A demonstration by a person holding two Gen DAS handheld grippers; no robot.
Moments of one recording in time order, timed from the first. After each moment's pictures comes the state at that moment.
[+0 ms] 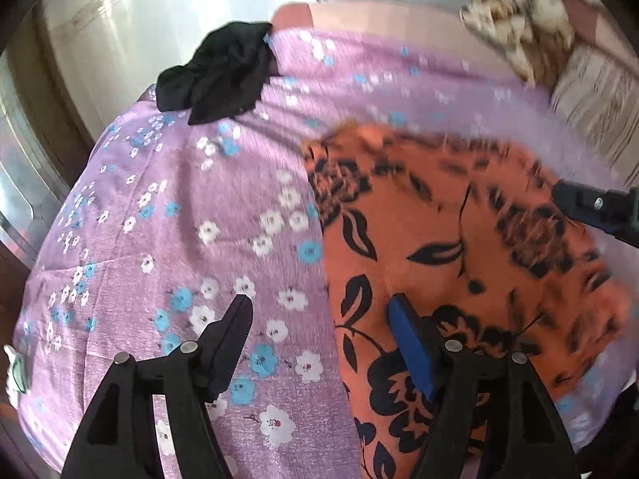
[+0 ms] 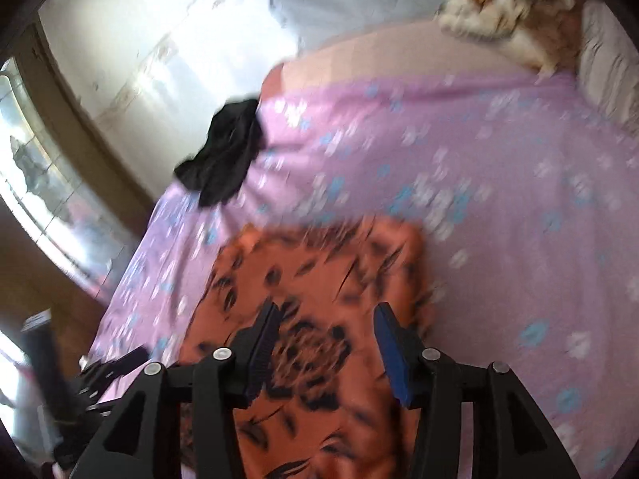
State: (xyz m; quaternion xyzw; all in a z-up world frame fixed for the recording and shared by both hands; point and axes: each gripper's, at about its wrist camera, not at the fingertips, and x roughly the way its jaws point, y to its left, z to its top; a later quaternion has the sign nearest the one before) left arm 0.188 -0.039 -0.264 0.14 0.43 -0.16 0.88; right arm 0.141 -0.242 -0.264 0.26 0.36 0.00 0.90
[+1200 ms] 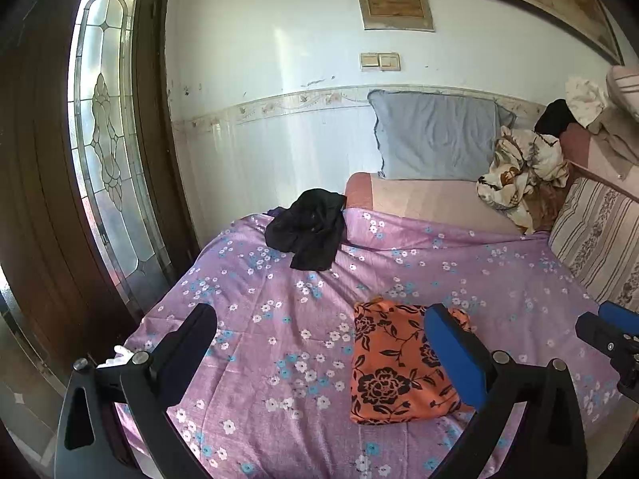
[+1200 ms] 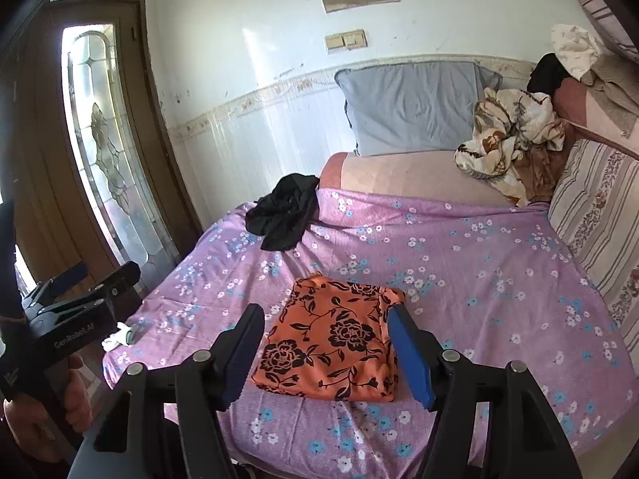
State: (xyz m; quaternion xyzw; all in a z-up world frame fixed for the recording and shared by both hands) left arm -0.015 0.006 -0.028 0.06 0.21 -0.06 0.97; right arm -0.077 -0.191 -0.069 0.12 0.23 -0.01 0.97
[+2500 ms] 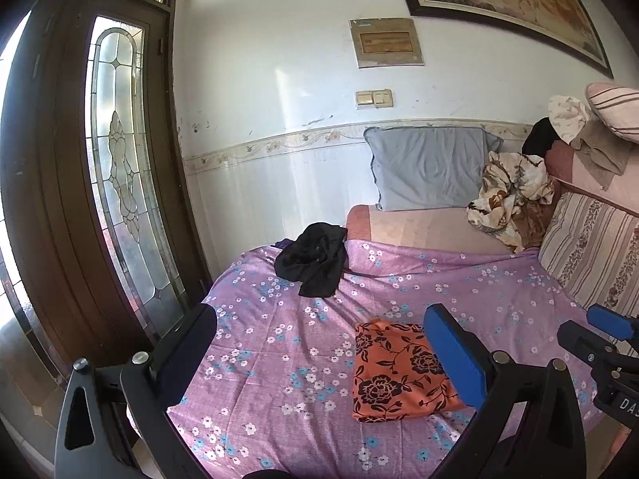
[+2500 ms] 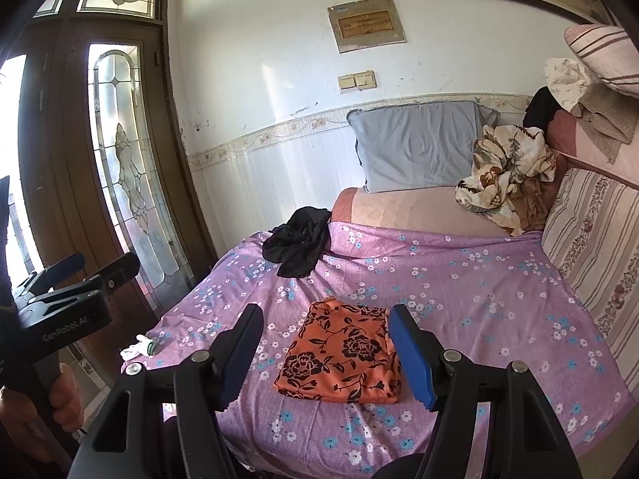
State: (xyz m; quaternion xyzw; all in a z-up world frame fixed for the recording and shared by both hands) left arm -0.094 0.009 0.021 0.08 0.15 -0.06 0.98; right arm -0.144 -0.176 -0.035 0.11 0.17 0.00 0.98
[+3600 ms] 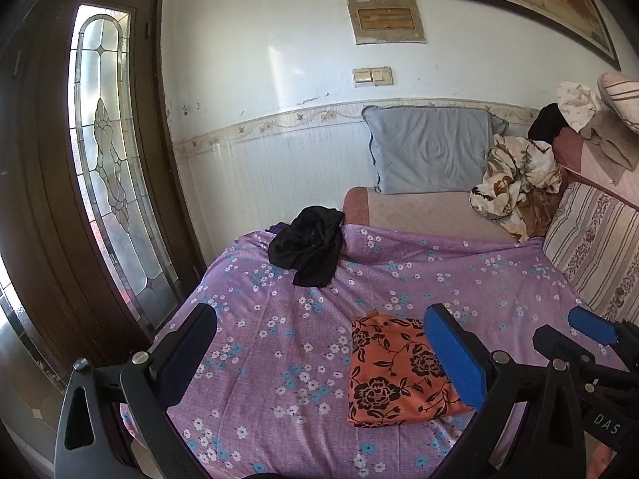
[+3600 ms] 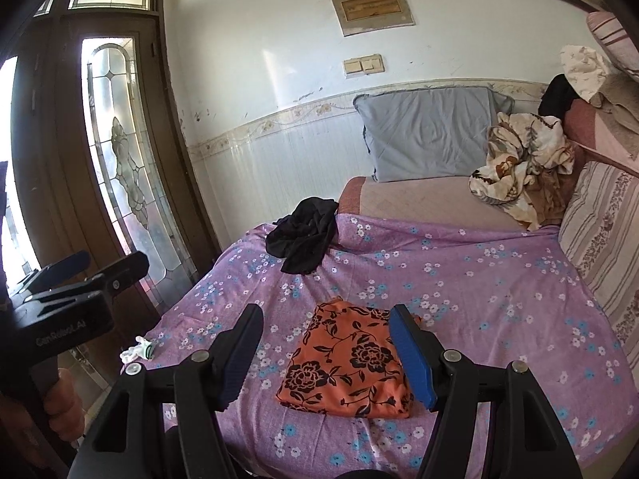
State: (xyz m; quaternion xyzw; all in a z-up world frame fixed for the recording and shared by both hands) left arm -0.040 -0.009 0.022 0.08 0.19 -0.06 0.98; right arm -0.086 -0.184 -0.040 0.12 0.19 0.02 0.97
